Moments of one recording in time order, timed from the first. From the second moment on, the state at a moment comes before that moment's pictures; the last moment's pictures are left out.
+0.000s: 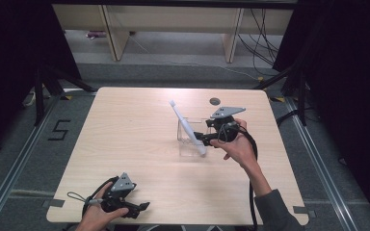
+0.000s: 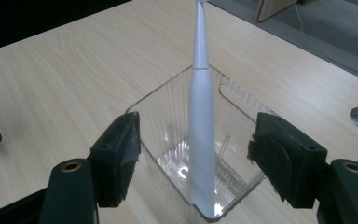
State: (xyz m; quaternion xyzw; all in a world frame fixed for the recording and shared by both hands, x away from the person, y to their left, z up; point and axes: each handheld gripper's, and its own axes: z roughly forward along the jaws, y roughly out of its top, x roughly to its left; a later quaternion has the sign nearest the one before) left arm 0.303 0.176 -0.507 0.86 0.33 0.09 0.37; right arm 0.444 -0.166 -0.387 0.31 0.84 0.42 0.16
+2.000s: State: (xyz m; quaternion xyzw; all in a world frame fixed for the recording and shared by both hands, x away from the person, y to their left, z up) left arm 0.302 0.175 -0.507 0.86 0.33 0.08 0.38; right arm 0.410 -0.203 -0.397 0.32 0.84 0.40 0.17
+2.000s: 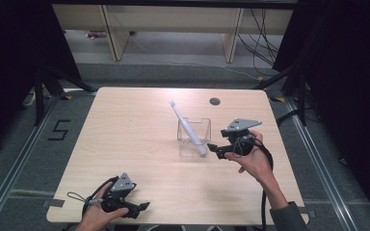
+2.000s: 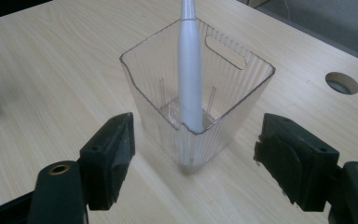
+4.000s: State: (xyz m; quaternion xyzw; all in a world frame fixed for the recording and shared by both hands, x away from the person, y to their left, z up) left arm 0.303 0.176 -0.507 0.87 0.33 0.08 0.37; right arm 0.374 -0.225 -0.425 0.33 0.85 0.39 0.15
